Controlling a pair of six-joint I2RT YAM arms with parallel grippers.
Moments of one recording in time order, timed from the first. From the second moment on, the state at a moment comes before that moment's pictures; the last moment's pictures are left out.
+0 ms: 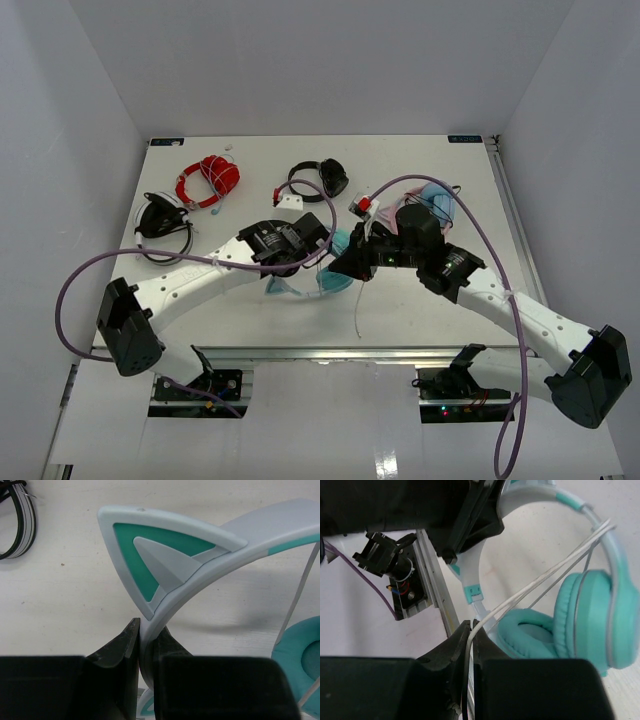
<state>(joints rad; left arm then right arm) -0.93 1.45 1.29 -1.03 -0.73 -0.72 0.77 1.10 0.86 -0.11 -0.57 0.22</state>
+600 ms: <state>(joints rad) -0.87 1.30 1.31 -0.99 -0.73 -0.80 0.87 1.07 0.73 0.09 -0.55 0.32</state>
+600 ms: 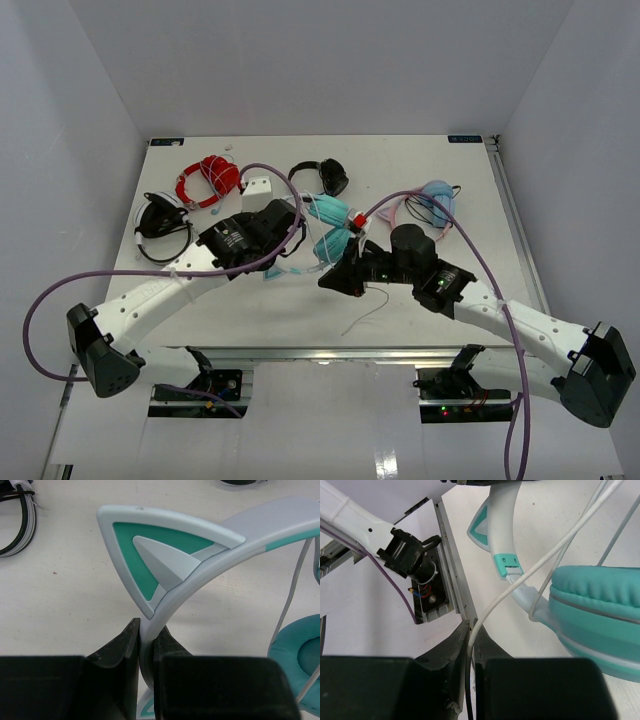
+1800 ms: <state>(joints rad) -0.86 0.99 1.29 -0.86 -0.70 -0.85 0.95 1.00 0.43 0.45 -0.21 0.32</state>
